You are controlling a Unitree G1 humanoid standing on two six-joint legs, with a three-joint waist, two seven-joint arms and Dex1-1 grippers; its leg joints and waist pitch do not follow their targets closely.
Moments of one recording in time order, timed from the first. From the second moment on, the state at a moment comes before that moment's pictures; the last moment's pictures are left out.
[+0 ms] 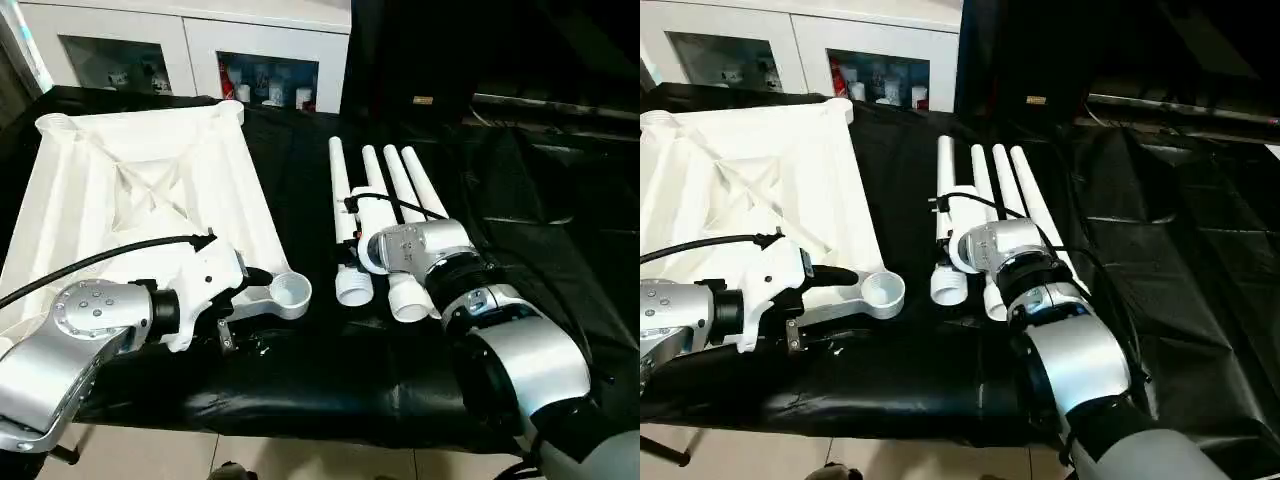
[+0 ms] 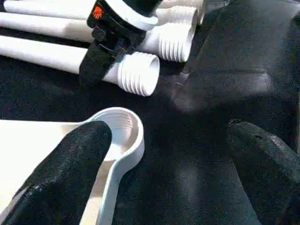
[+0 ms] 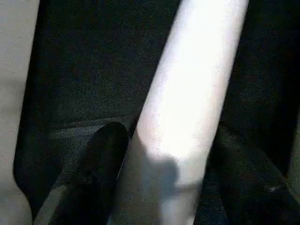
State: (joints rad) left arm -0.20 0.74 -0.14 -0.41 -0.30 0.62 -0.93; right arm -1.06 -0.01 -0.03 1.11 0.16 0.74 0.19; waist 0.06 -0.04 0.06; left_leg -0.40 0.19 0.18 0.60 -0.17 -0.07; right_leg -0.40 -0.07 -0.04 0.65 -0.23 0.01
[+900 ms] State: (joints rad) left arm -0.50 0.27 0.04 -0.18 -0.45 0.72 -0.57; right arm -0.87 -0.09 -0.19 0.68 0.44 0.70 0.60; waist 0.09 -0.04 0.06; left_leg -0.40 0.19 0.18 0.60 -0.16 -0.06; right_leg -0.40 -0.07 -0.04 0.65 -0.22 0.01
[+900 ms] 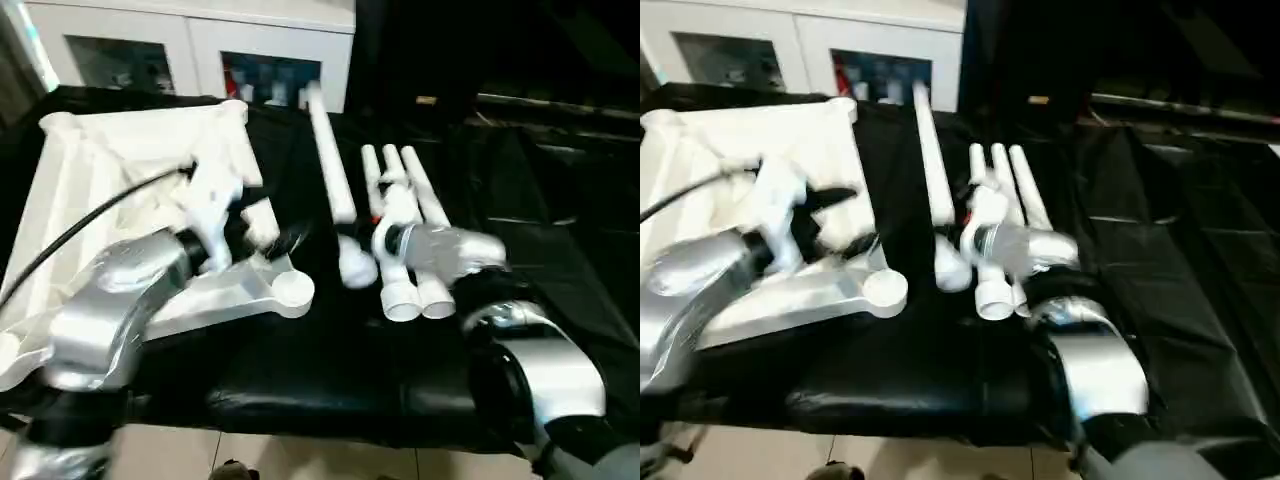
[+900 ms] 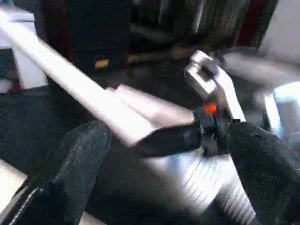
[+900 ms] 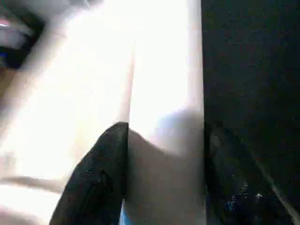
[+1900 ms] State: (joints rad) left arm -0.73 -0.02 0.32 0.00 -0.87 1.05 -0.14; right arm -0.59 -0.21 -0.03 0.02 0.55 0.81 0.71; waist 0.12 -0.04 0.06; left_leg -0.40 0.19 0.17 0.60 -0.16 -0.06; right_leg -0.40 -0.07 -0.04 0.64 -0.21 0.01
